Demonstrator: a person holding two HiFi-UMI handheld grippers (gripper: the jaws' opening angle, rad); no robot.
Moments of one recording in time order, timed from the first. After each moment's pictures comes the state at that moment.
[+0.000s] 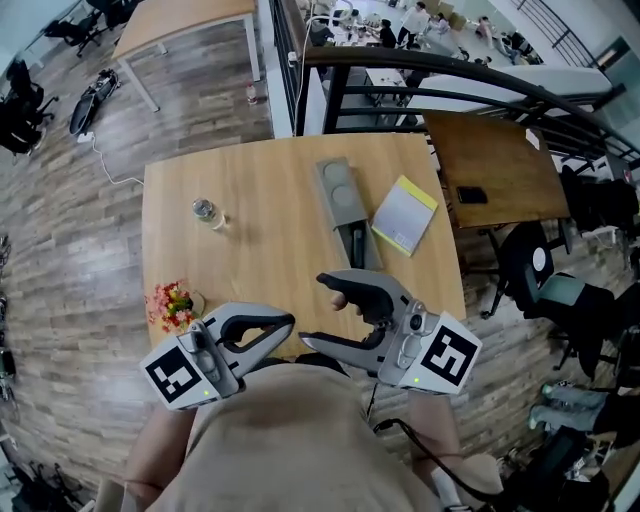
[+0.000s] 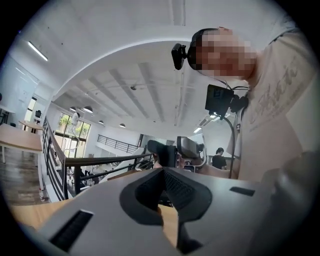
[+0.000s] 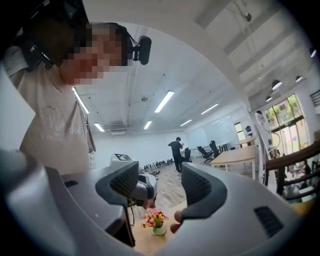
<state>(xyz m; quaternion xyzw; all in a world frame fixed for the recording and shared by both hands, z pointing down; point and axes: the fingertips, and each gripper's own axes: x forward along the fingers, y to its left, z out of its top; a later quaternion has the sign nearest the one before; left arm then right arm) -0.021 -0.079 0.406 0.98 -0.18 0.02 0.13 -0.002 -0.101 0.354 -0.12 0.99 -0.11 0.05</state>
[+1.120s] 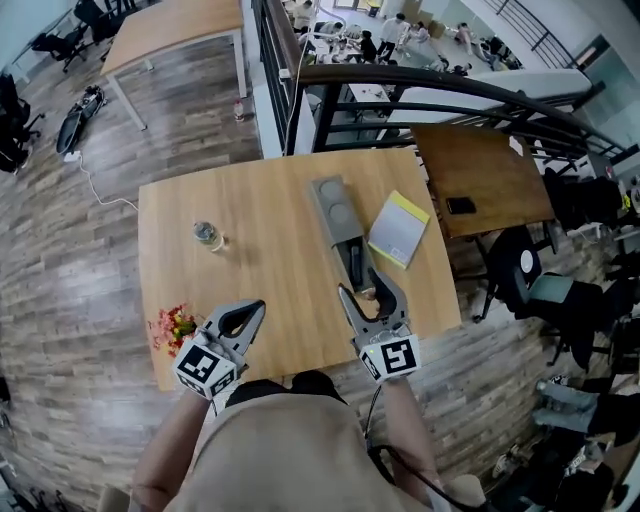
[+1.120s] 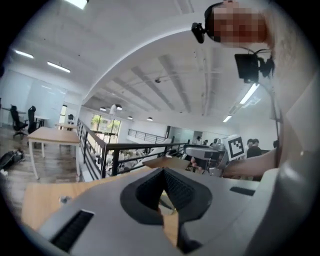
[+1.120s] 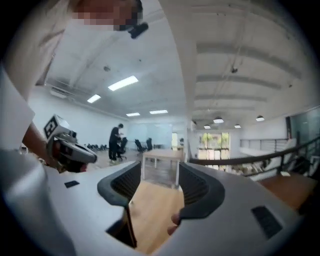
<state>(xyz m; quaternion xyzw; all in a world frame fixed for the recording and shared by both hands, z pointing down) -0.113 -0.132 0.540 0.92 -0.34 0.07 0.16 0.053 -0.170 0.517 -0.48 0.87 0.00 -0.05</state>
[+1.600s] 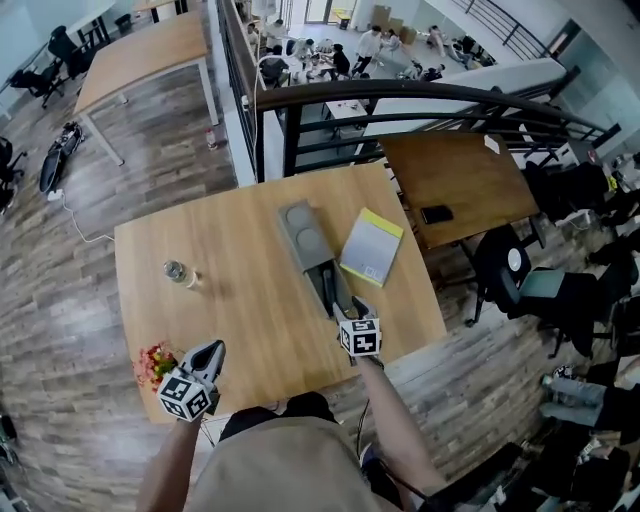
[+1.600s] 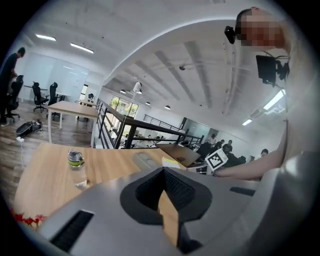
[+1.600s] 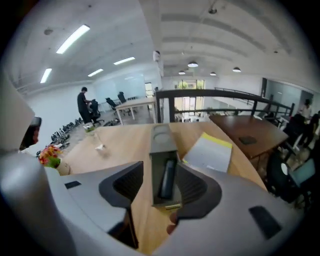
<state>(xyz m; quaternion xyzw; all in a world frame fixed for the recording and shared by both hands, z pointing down) -0.138 -0.130 0.658 0.87 -0.40 0.10 0.27 0.181 -0.208 0.800 -0.56 0.74 -0.27 -0.27</state>
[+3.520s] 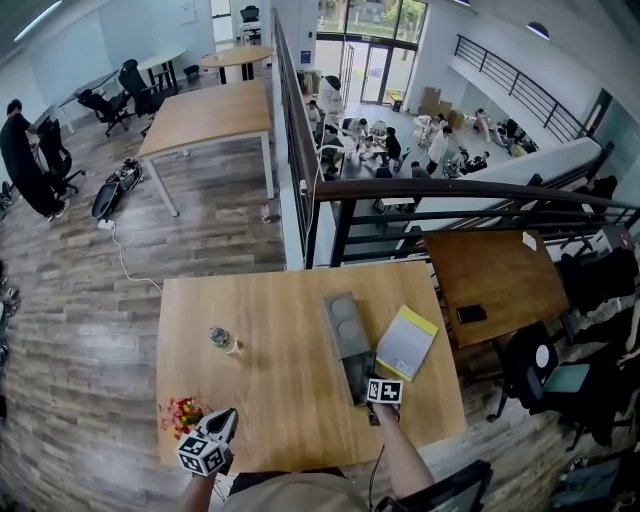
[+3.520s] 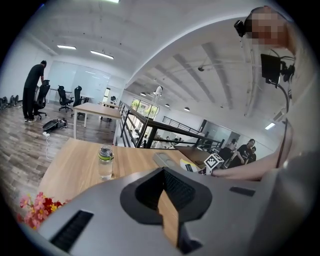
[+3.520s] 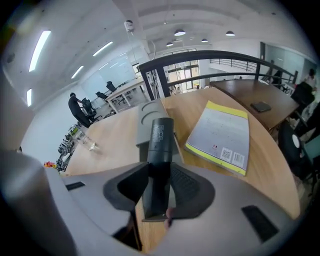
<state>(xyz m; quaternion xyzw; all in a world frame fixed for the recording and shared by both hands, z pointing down) -0.196 -0.125 0.663 0.81 -0.50 0.10 0.29 0.190 -0.266 0.876 -0.52 0.69 -0.41 -0.29</state>
